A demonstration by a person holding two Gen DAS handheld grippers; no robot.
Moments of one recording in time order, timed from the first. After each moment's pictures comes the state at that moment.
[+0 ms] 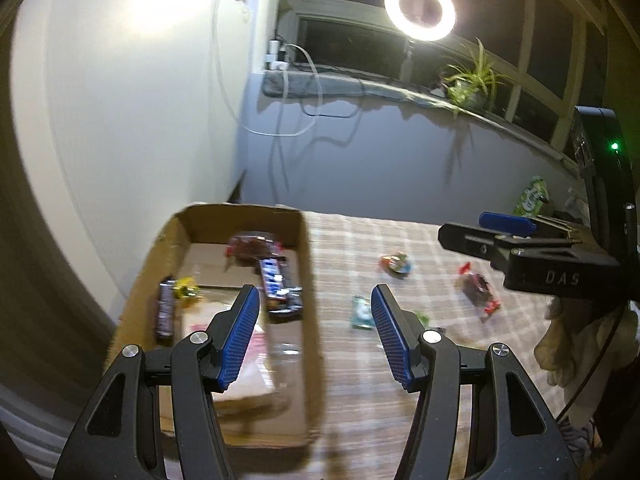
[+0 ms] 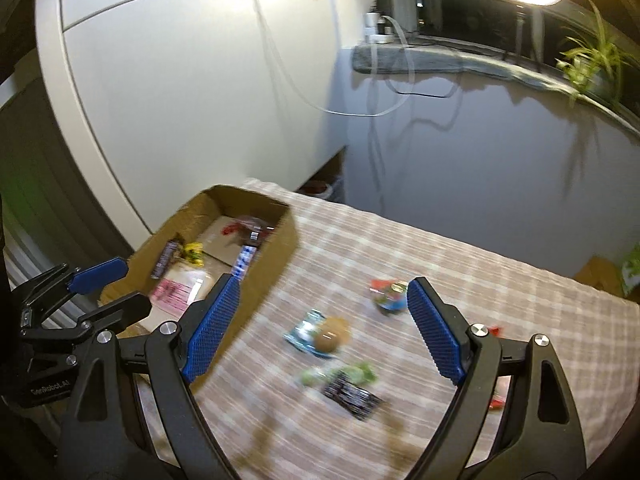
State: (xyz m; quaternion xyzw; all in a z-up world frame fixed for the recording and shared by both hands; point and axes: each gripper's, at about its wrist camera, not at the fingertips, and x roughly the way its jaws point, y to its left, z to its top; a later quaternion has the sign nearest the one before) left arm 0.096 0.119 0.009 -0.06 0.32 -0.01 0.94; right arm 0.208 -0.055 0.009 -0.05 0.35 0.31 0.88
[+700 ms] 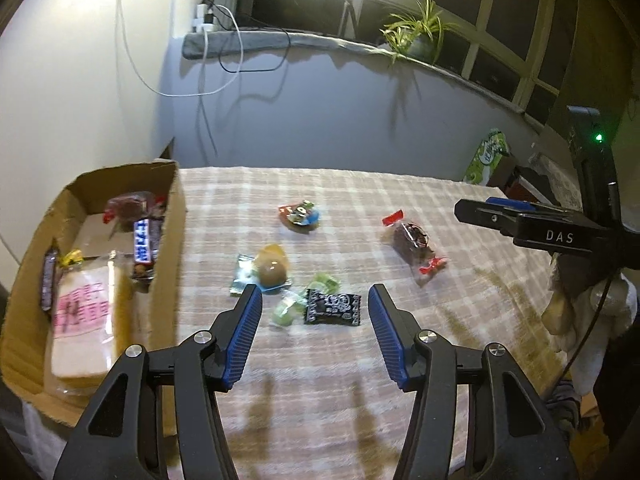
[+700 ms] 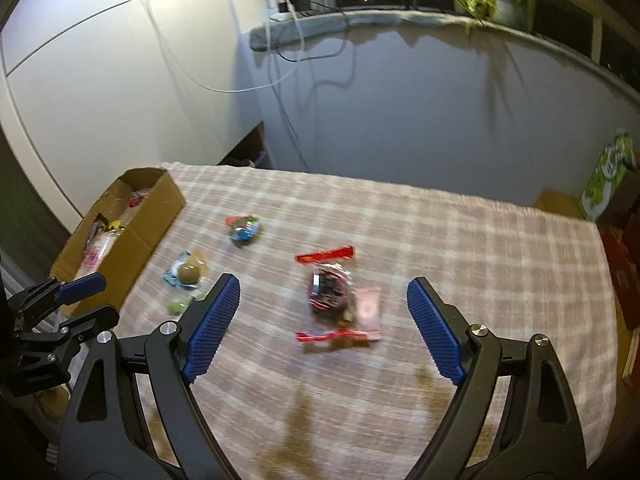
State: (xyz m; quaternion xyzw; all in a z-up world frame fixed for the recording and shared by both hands) left arm 0.119 0.030 -0.029 -0.04 0.38 -0.09 0.92; right arm 0.230 -0.202 -0.035 -0.01 0.40 0.23 0.89
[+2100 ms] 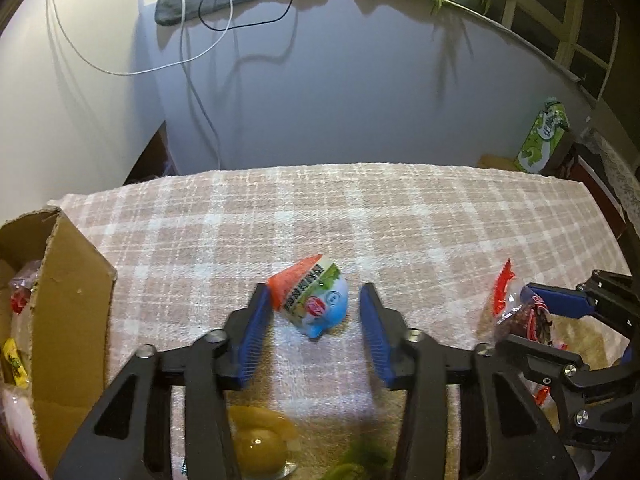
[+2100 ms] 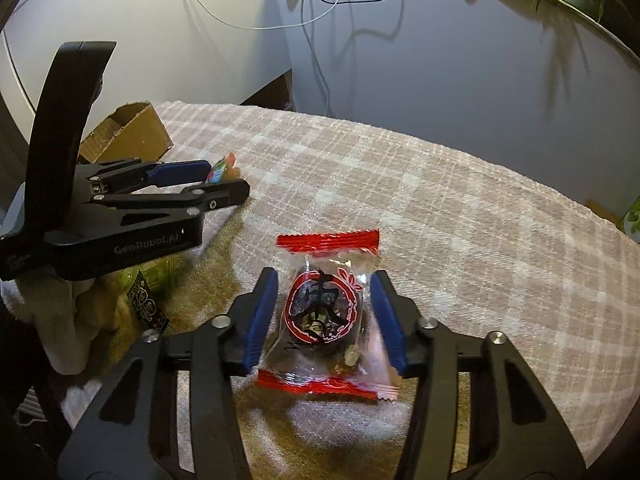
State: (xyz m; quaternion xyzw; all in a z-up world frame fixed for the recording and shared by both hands) left arm 0.268 0.001 -0.099 0.00 0.44 -0.04 0.90; right arm 0.284 -0.159 -0.110 -0.07 0.44 0.30 0.84
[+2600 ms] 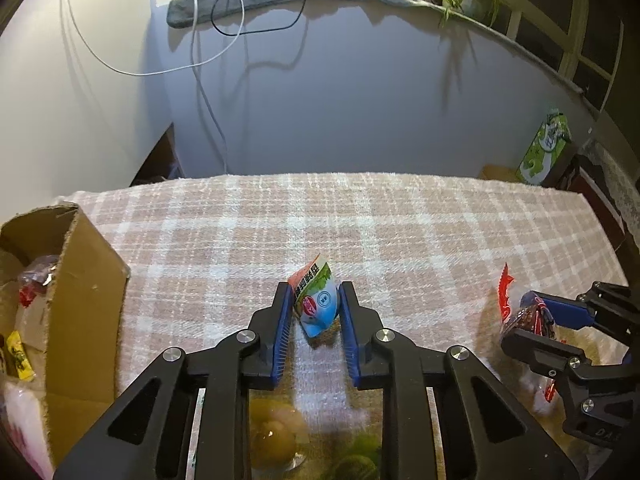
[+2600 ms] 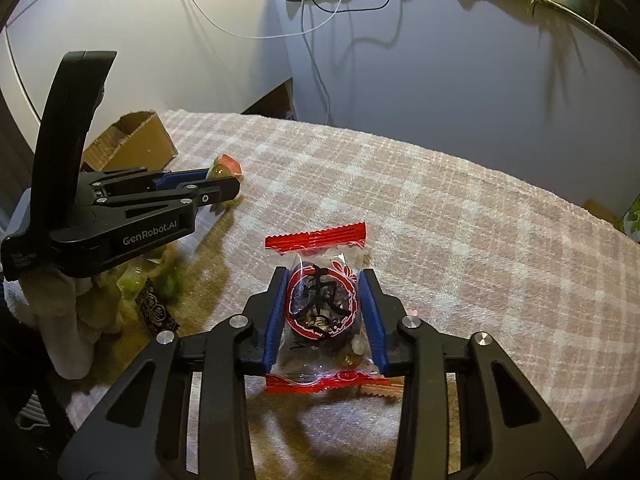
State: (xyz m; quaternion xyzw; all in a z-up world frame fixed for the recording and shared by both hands) left arm 0.256 0.011 -0.090 -0.01 0.43 -0.04 0.90; right arm 0.277 -0.162 -0.103 -0.06 0.43 0.30 0.85
